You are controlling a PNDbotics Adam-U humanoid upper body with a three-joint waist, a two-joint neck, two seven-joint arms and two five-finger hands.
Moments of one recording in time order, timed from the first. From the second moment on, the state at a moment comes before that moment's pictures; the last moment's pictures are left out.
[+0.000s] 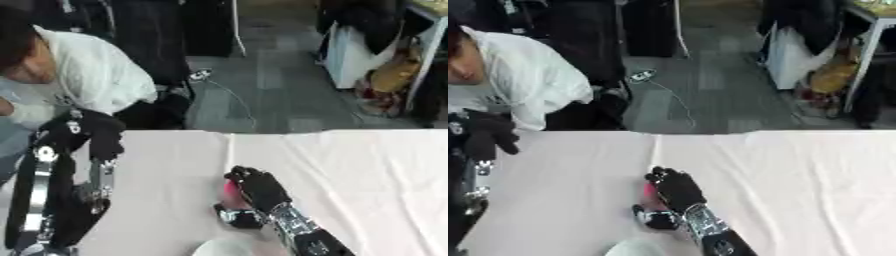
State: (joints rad) left arm -0.37 0.40 -0.12 -1.98 -0.29 -0.20 0.41; right arm -1.15 0.08 -0.09 -0.46 1.69 -0.15 -0.31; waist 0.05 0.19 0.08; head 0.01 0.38
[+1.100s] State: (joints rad) left arm -0.38 0.40 -0.12 -1.98 -0.29 -0.21 0.41; right arm -1.13 0.10 -0.09 -0.47 1.65 -0.16 -0.34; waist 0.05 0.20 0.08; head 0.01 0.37
